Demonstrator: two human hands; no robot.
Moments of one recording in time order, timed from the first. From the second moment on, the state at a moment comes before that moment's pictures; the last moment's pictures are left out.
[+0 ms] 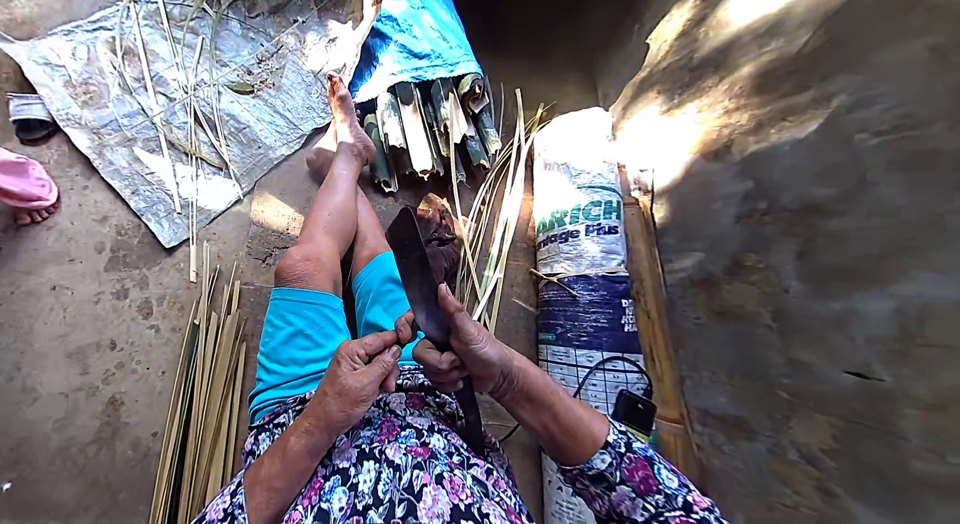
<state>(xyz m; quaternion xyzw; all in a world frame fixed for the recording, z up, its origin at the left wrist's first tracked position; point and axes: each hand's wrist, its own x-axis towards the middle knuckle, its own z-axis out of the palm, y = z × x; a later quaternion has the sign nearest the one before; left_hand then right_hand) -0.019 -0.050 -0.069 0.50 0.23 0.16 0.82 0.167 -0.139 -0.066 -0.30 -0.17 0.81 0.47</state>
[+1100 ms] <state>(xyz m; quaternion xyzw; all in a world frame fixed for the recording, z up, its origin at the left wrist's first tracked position) 0.009 -0.013 -0.064 0.28 0.21 0.47 0.81 0.142 -0.066 -0.039 -0.54 -0.68 0.27 0.42</state>
